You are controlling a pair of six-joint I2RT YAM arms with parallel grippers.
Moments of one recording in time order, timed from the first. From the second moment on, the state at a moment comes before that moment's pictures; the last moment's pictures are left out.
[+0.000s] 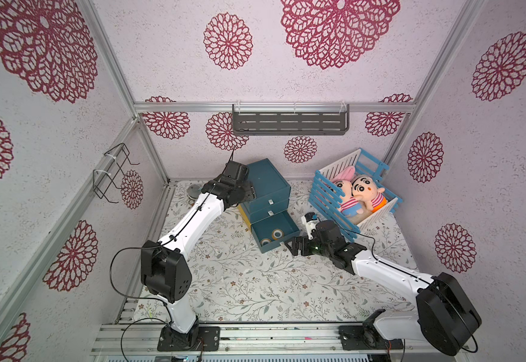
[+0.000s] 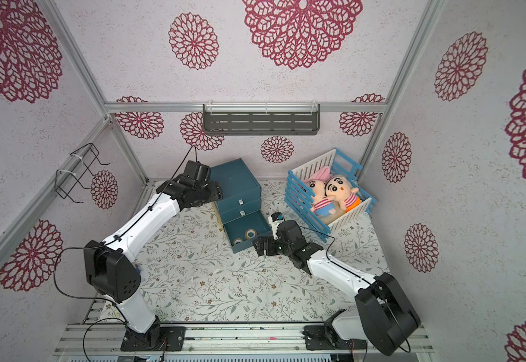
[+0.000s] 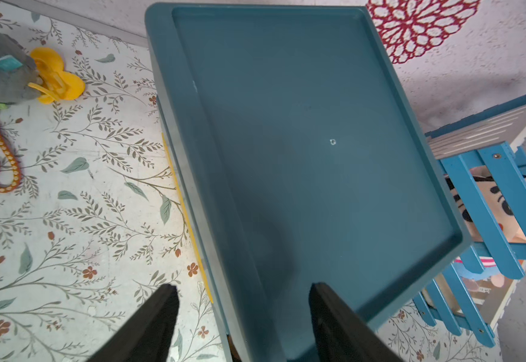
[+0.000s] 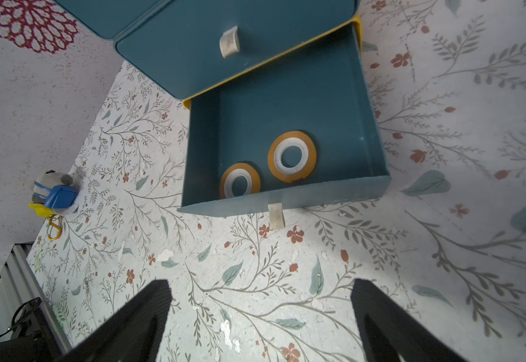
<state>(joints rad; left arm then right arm) -0.40 1.78 1.70 -0.74 -0.11 -0.59 0.56 1.34 0.74 -0.07 -0.20 0.43</state>
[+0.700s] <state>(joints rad) -0.39 1.81 1.71 -0.72 -0.08 -0.60 0.63 1.54 0.73 0.10 -0.15 0.39</state>
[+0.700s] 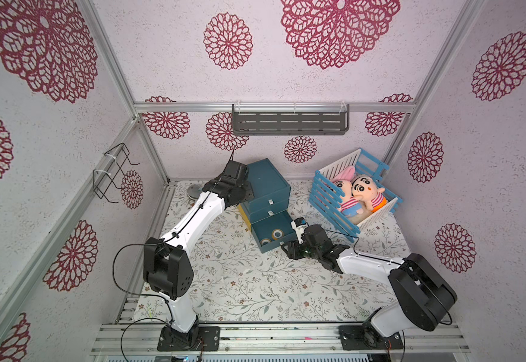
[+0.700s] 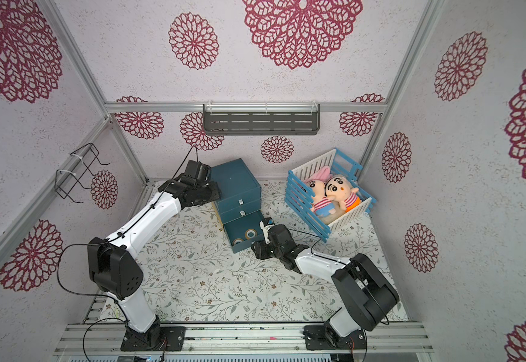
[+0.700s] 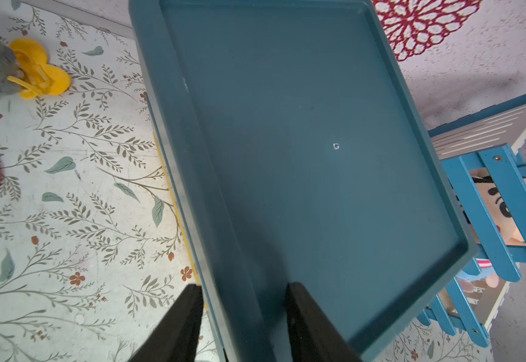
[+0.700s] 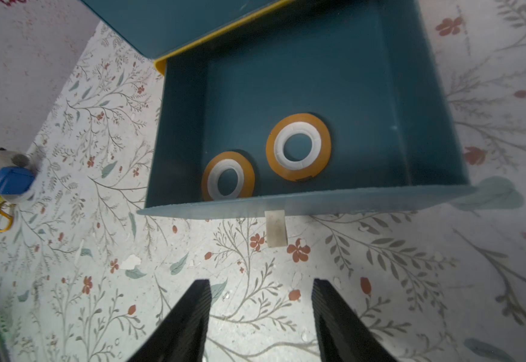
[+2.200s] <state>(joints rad) -0.38 1.81 1.72 -0.72 -0.03 -0.58 0.70 1.76 0.86 0.35 0.08 0.37</state>
